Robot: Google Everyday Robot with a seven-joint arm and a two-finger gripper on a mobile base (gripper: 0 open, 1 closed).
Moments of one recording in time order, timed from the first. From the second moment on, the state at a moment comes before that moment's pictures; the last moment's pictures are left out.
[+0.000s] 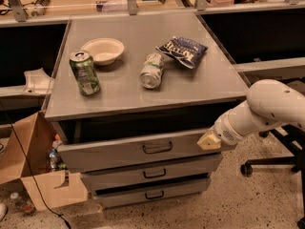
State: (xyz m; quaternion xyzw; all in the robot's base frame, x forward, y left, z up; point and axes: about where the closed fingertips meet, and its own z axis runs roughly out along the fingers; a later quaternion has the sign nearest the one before) arm 0.515 -0.188 0.674 -0.43 0.87 0.15 0.20
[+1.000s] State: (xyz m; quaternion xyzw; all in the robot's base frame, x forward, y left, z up) arm 0.534 -0.194 0.675 -0.43 0.87 0.13 0.21
